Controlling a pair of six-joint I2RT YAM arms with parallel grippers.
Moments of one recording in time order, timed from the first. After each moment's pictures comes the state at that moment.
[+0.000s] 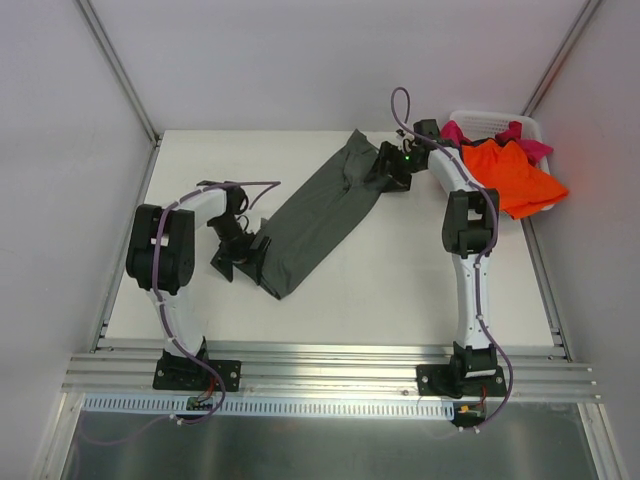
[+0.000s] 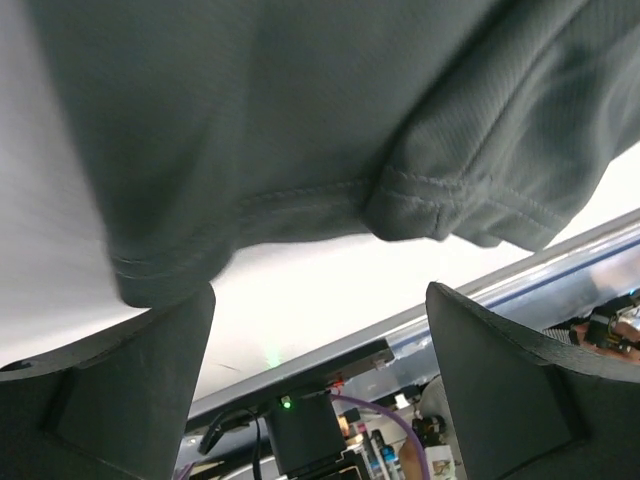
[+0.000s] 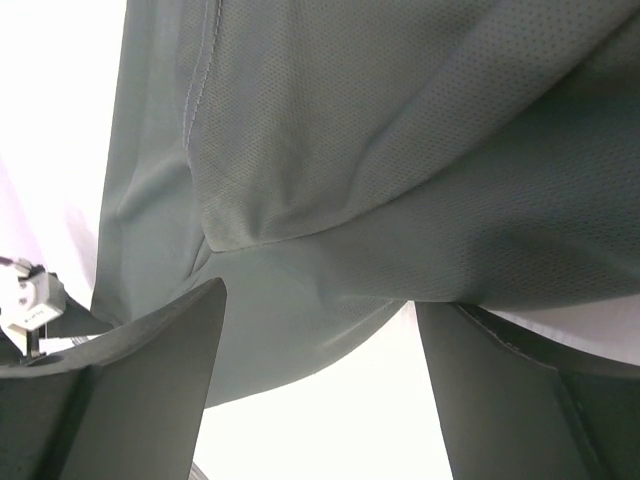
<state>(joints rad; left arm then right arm) -0.15 1.92 1.26 -1.10 0.34 0.15 0.13 2.53 2.23 -0.75 -0.62 0.34</state>
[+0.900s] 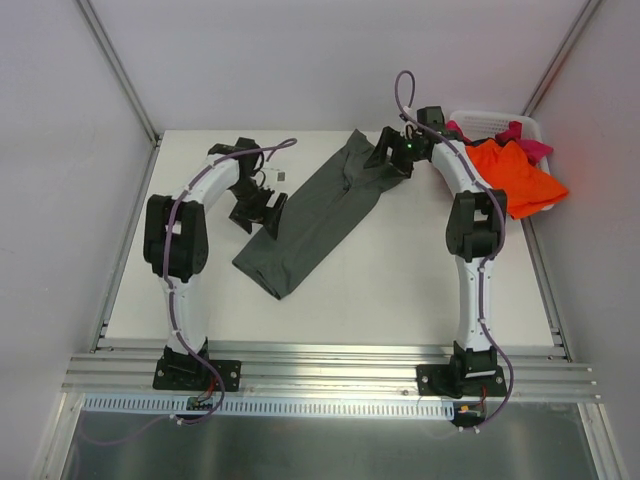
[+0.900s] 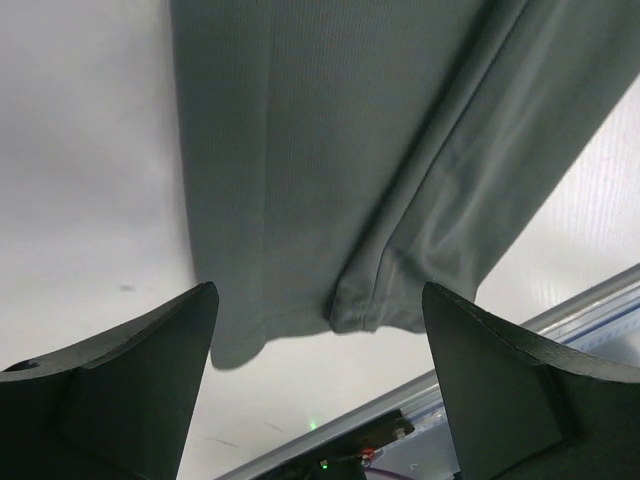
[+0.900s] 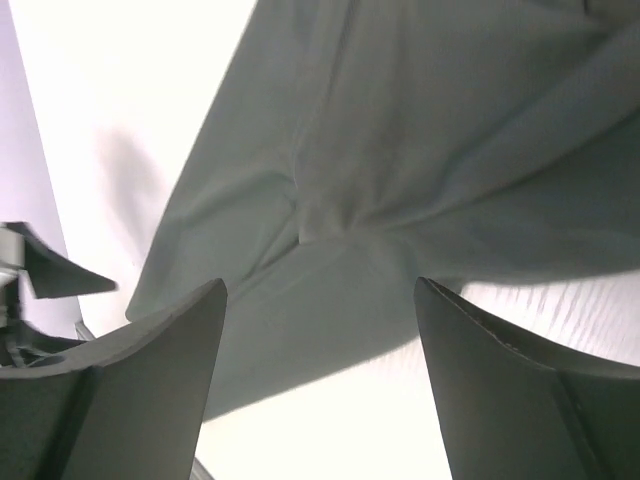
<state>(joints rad) -0.22 2.03 1.69 -1.13 0.34 0.16 0.14 2.42 2.20 -0.72 -0.61 0.38</state>
